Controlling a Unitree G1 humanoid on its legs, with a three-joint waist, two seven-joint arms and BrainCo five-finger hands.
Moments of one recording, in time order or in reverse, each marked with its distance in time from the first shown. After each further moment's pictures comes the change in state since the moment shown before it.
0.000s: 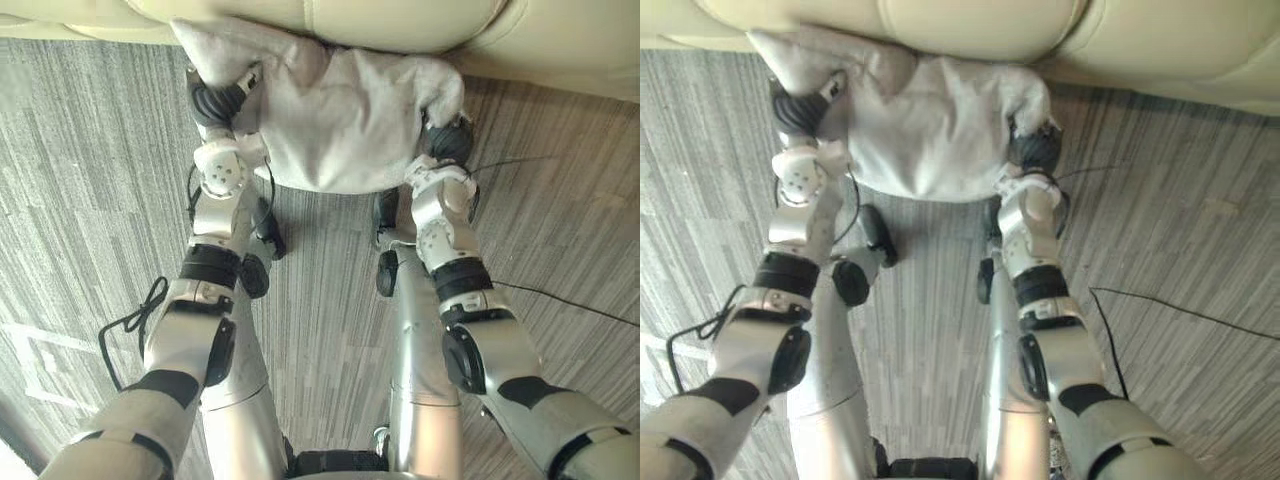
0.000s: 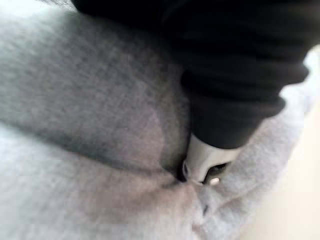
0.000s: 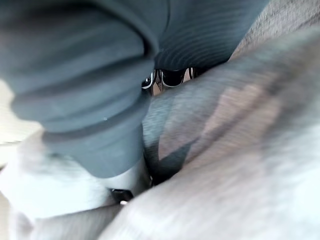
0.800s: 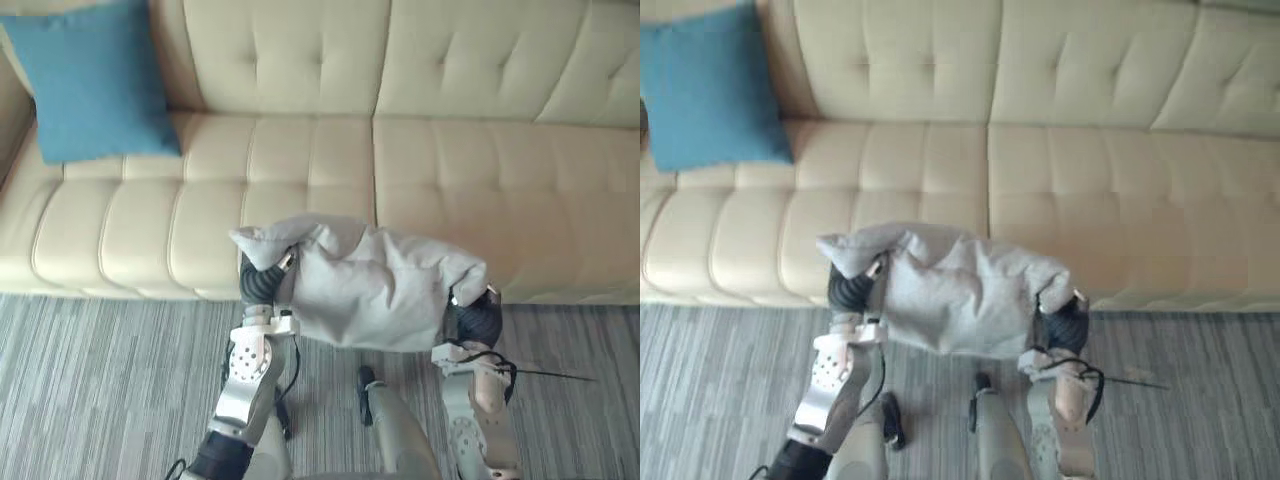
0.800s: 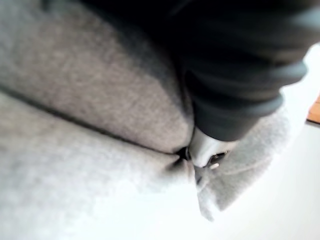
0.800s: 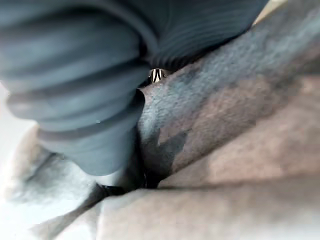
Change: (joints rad) left arm 0.903 -0.142 -0.235 -0.578 -0.019 -0.115 -0.118; right arm 1.068 0.062 0.088 -0.758 -0.166 -0.071 0.114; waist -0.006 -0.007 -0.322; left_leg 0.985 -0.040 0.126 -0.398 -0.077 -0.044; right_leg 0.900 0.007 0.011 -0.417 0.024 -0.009
